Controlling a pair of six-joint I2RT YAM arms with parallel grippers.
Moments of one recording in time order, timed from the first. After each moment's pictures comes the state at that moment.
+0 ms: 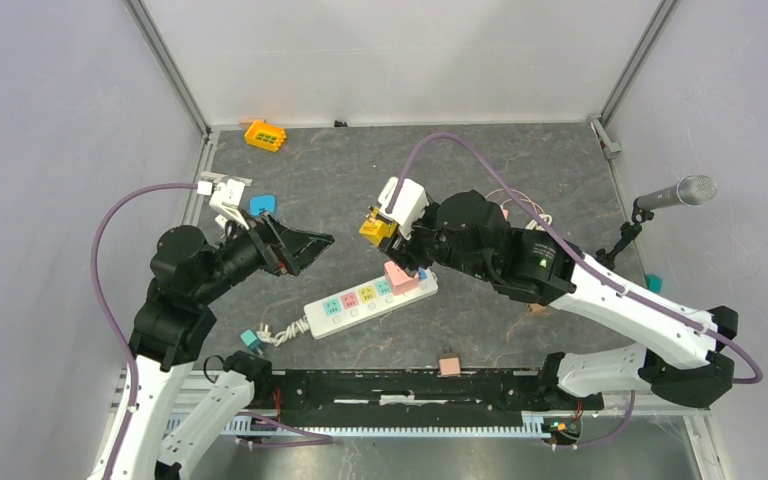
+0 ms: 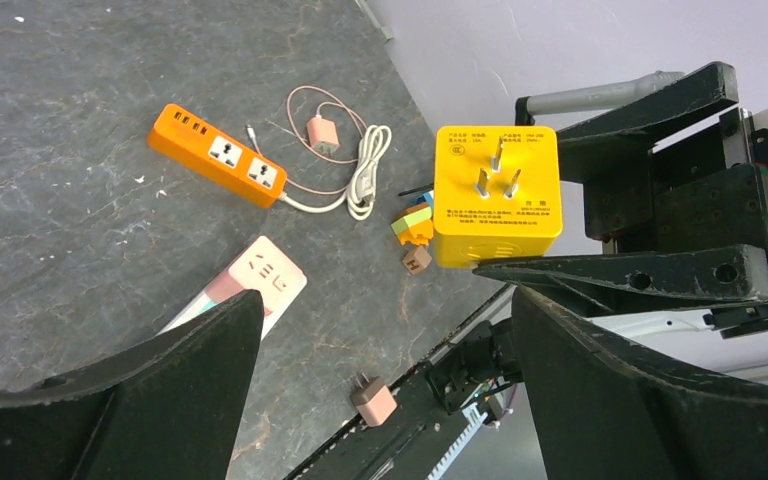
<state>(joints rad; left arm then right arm) -0.33 0.62 1.02 -0.54 0.43 -0.64 1.12 1.23 1.44 -0.57 0.18 -0.18</state>
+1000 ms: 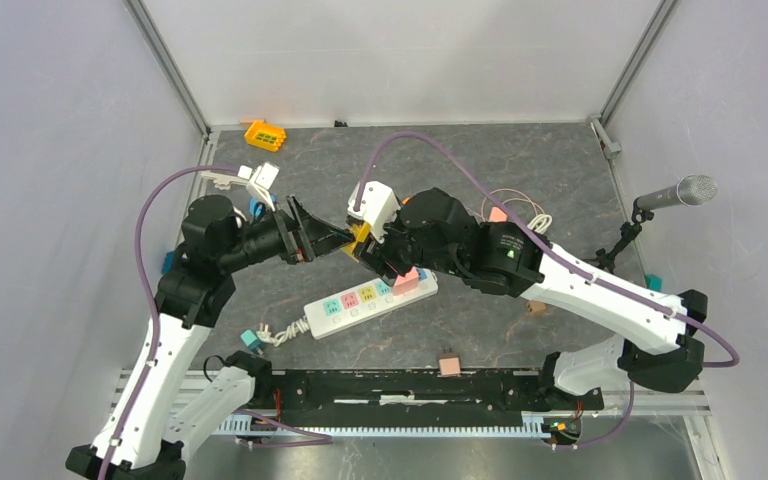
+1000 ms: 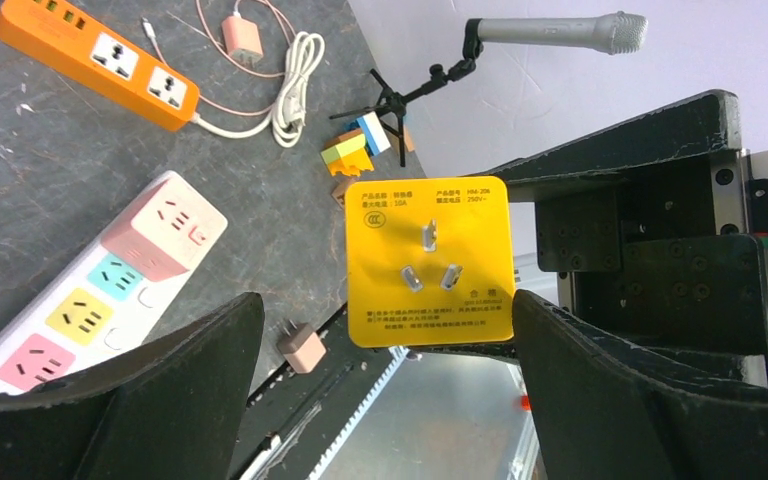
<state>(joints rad) -0.33 0.77 1.02 -0.49 0.65 -0.74 1.18 1.38 1.57 -0.66 0.16 -0.10</state>
